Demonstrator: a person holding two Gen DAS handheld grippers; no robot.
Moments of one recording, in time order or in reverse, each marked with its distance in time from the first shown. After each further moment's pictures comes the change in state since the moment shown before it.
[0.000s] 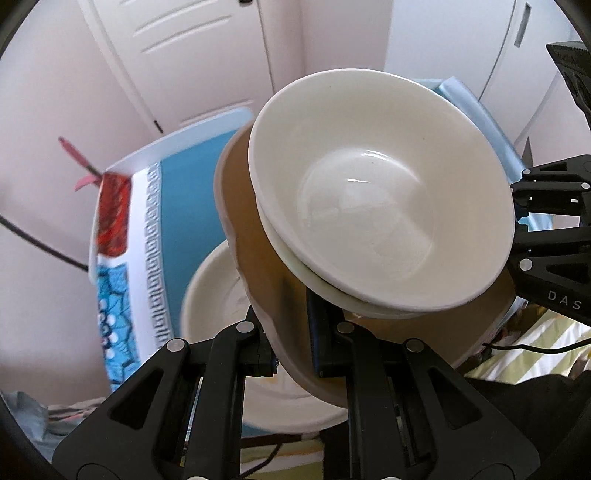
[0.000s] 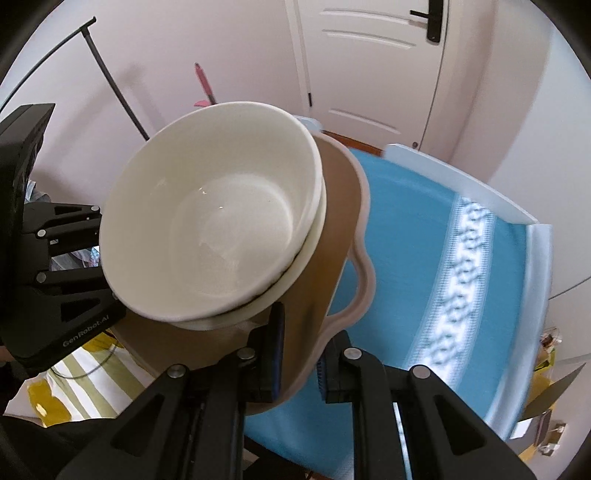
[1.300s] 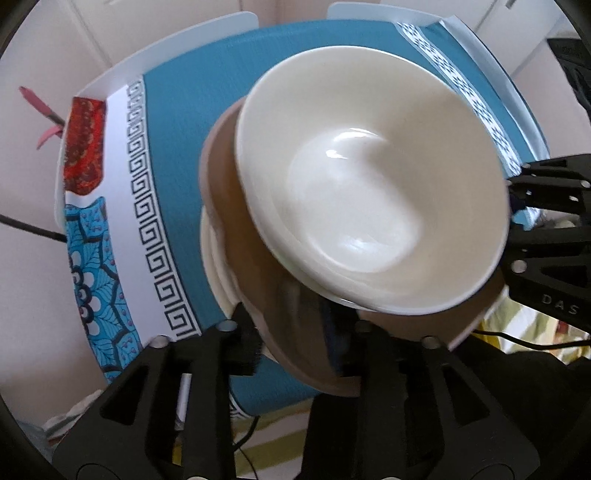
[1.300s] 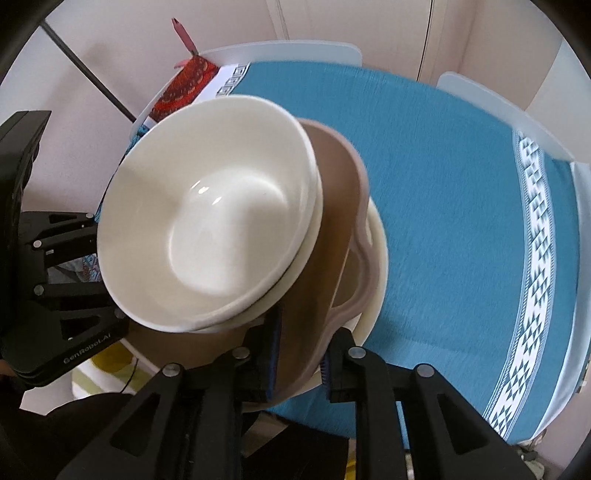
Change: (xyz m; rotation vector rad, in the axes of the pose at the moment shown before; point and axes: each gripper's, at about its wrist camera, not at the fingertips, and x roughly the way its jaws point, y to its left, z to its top) left arm 0.057 0.063 -0.045 0.079 0.228 -0.174; right arm 0.074 0.066 -0.001 0.169 0.204 -0.007
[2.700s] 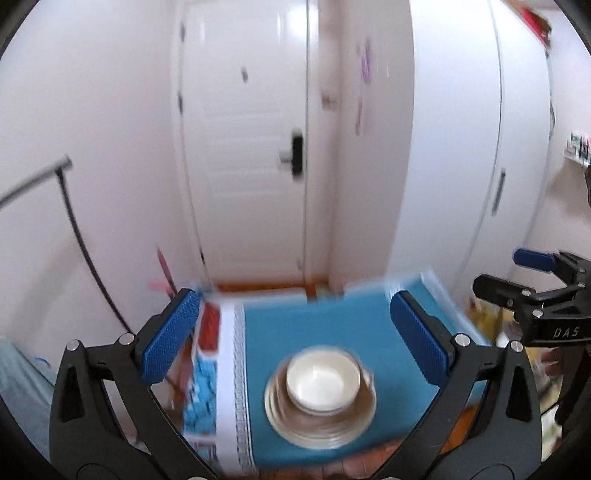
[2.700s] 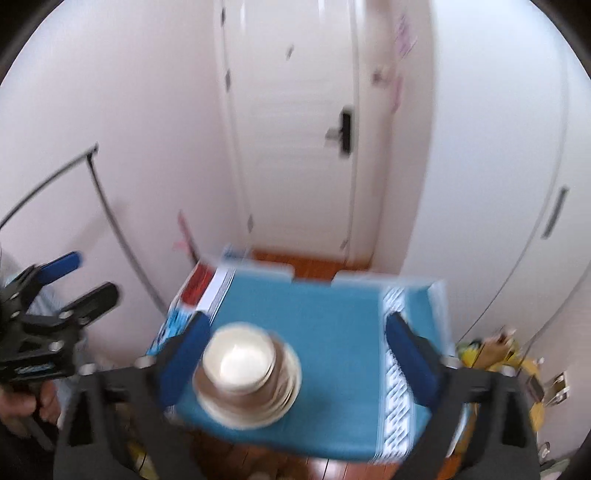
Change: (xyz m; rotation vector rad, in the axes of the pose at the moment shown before) left arm -0.312 -0.069 -0.076 -0.198 -0.958 0.237; right arm -0.296 0.024 -0.072 0.090 -0.794 -0.239
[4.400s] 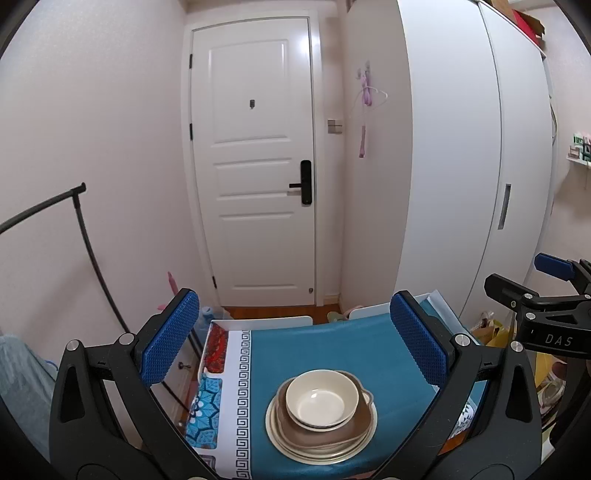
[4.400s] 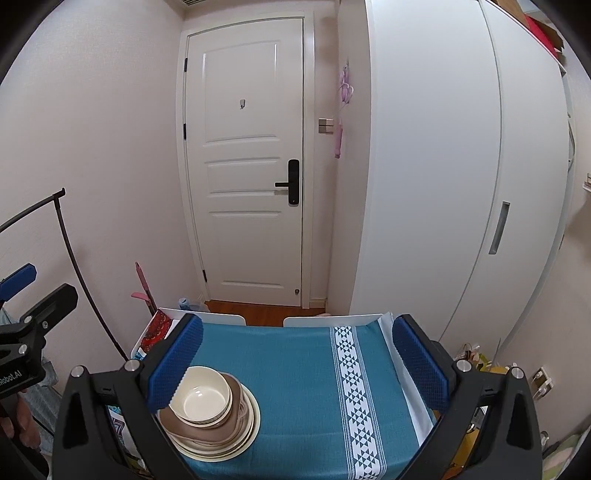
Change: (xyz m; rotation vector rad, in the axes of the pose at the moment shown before) left arm -0.015 -0.021 -0.005 0.021 -0.070 0.043; right arm -0.025 -0.015 -0.020 0.040 -0.130 -0.155
